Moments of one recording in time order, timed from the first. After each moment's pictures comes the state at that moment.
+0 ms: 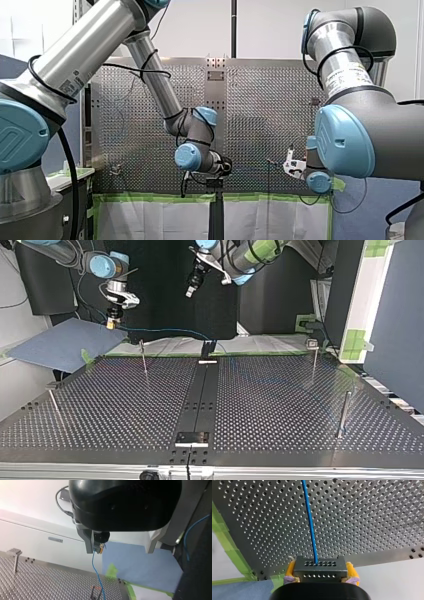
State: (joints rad) left arm -0.87 -2.20 -1.98 -2.39 -1.88 -1.73; right arm 1.72 -0.76 2.03 -1.29 1.57 1.75
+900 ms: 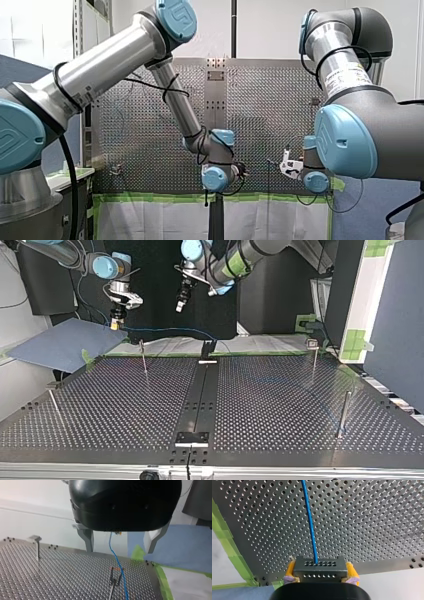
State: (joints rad) left arm -0.89 -2.43 -1.75 -2.21 -2.02 -1.73; right arm 1.74 -0.76 2.03 -1.28 1.56 1.73
